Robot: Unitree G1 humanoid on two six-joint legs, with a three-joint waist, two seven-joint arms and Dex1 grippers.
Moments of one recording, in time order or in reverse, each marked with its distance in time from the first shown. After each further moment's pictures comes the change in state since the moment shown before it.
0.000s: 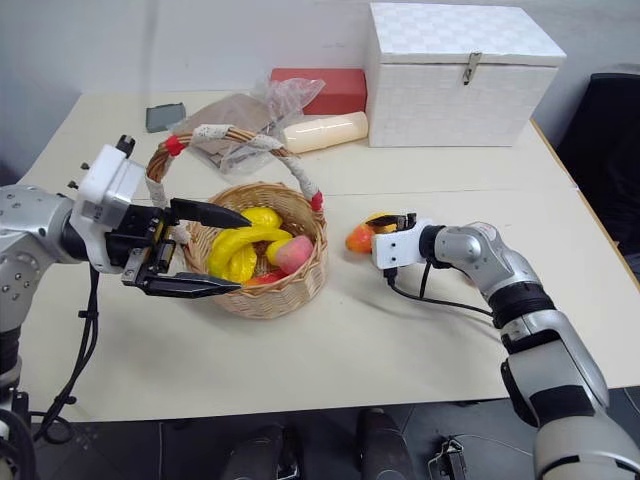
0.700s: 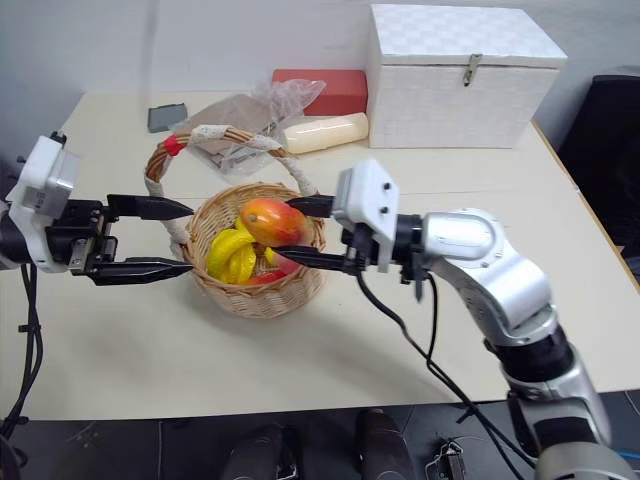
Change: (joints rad) left arm 0.157 0.158 0.195 0.083 -0.013 0.040 -0.016; right arm 0.060 0.153 -0.092 -1.041 0.862 1.156 0.084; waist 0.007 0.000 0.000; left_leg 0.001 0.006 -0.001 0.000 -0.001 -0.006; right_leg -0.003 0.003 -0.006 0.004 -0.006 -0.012
